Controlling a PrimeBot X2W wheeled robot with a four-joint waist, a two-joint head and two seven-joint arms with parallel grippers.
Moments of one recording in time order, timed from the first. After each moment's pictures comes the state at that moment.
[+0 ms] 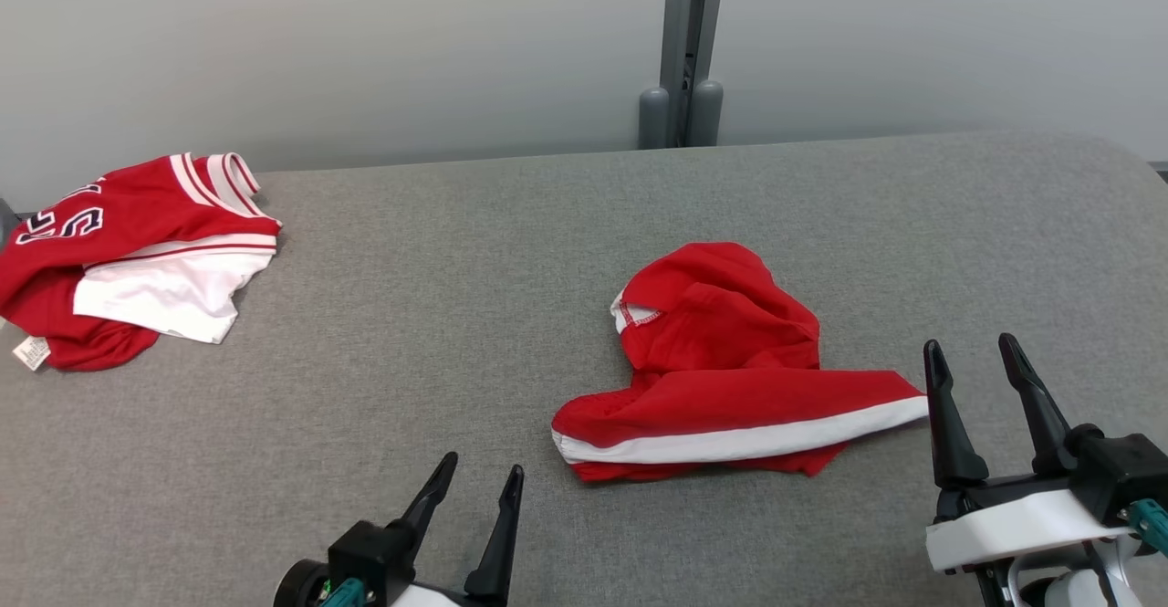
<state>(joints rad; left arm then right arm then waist) 0.03 0.05 -0.32 0.24 -0.27 -0.01 -0.23 -0.08 -0.05 -0.01 0.17 0.15 0.13 -0.26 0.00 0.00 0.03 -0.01</state>
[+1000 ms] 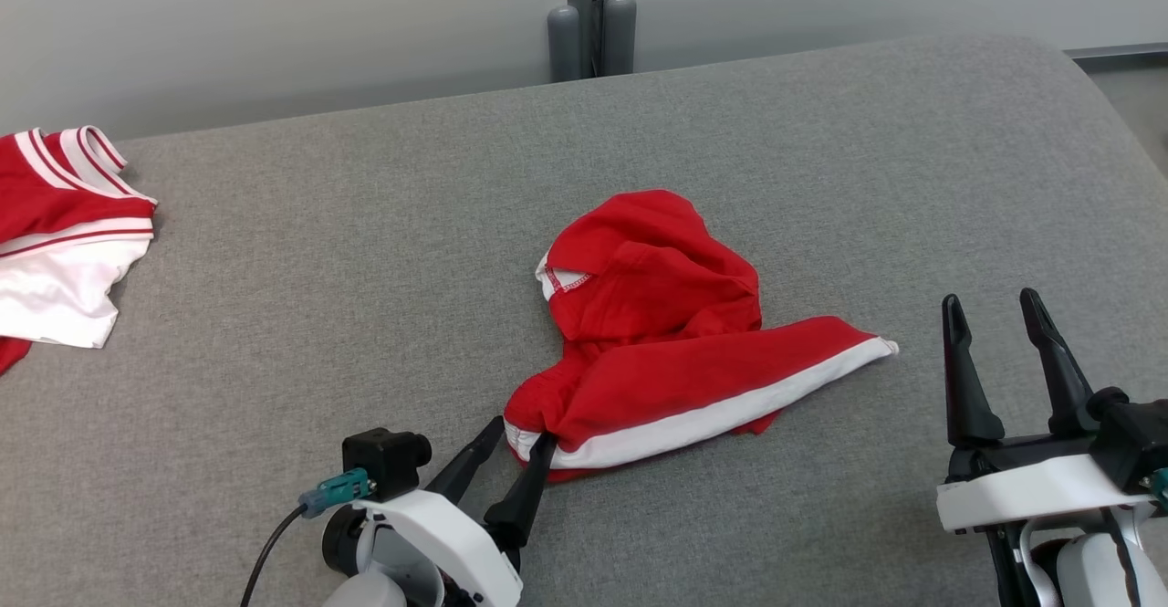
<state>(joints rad) -0.25 0.10 -0.53 0.50 -0.75 -0.13 -0.12 -0.13 -0.05 -0.03 0.15 0.15 0.13 -0.26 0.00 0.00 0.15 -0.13</state>
